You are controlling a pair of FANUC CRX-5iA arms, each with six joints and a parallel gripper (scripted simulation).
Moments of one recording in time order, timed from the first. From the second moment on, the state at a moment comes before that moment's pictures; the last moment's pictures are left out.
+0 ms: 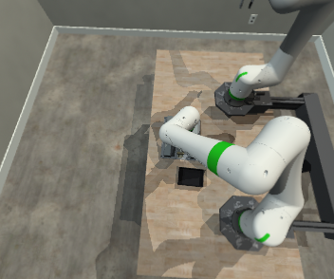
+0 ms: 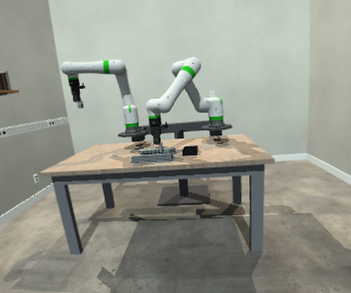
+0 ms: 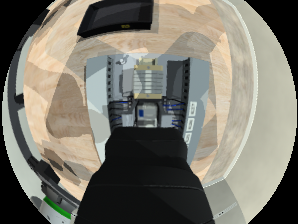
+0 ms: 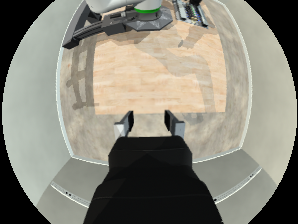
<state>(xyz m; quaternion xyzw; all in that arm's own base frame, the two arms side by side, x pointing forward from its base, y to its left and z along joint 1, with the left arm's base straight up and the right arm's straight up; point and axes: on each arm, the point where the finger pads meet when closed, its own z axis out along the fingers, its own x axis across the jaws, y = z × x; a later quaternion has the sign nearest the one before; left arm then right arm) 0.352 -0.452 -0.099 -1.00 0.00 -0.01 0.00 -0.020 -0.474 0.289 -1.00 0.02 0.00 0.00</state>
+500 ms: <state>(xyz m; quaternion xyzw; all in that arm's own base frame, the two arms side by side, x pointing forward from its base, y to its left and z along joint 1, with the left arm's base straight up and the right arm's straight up) 0.353 -0.452 -0.099 -1.00 0.00 0.00 0.00 -0.020 -0.474 0.289 -1.00 0.02 0.00 0.00</state>
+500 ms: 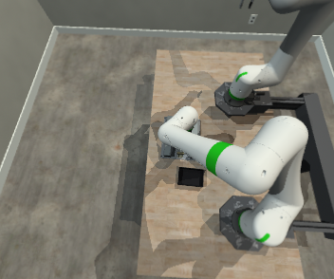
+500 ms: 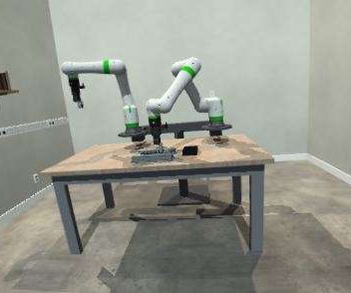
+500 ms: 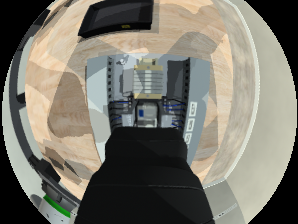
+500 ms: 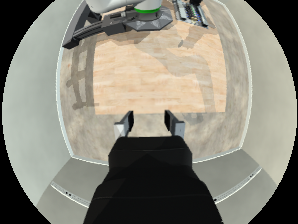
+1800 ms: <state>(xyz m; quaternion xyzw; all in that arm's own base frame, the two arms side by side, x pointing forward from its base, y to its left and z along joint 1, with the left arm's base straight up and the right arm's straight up) 0.355 -0.452 -0.099 -1.00 0.00 0.03 0.00 -0.020 -0.474 0.289 -1.00 0.02 0.00 0.00</state>
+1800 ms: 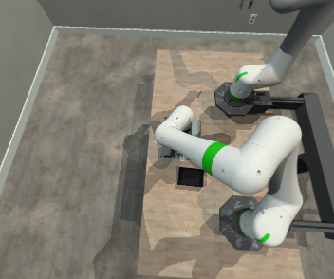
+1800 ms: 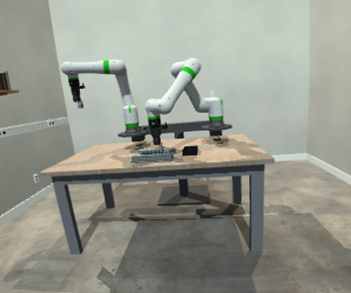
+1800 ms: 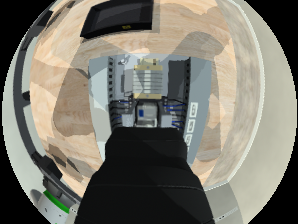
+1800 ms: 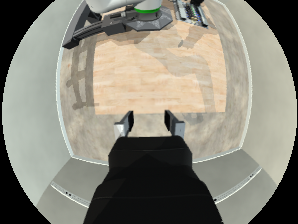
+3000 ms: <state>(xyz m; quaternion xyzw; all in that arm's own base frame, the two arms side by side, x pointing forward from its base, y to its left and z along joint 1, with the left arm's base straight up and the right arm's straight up) 0.356 -0.452 -0.098 -1.00 0.00 0.05 0.00 -0.020 -0.474 0.289 -1.00 0.02 0.00 0.00</state>
